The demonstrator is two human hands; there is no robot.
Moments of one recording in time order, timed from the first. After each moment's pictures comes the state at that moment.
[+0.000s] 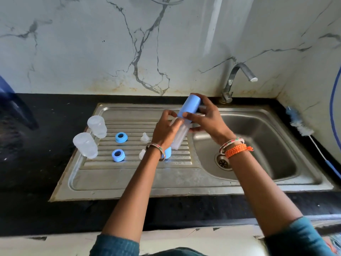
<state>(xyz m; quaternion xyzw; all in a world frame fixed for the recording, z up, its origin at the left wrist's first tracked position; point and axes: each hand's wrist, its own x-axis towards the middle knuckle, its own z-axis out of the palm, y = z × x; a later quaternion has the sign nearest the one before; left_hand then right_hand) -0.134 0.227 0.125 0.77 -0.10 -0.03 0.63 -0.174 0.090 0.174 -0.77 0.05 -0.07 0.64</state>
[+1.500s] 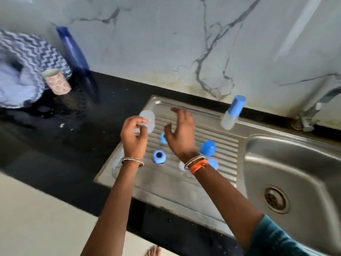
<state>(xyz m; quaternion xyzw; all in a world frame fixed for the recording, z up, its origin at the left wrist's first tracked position) -0.100 0.409 0.087 0.77 0.04 0.36 0.53 -0.074 0.274 0.097 -0.87 -0.16 -0.25 0.41</state>
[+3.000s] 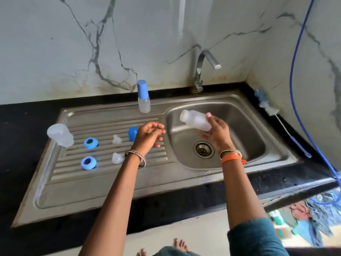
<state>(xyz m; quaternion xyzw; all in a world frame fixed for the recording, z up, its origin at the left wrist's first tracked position) -0.144 0.194 0.098 0.73 -0.10 -0.16 0.66 -0.203 -0.034 0.071 -0.58 0.32 -0.16 0.73</state>
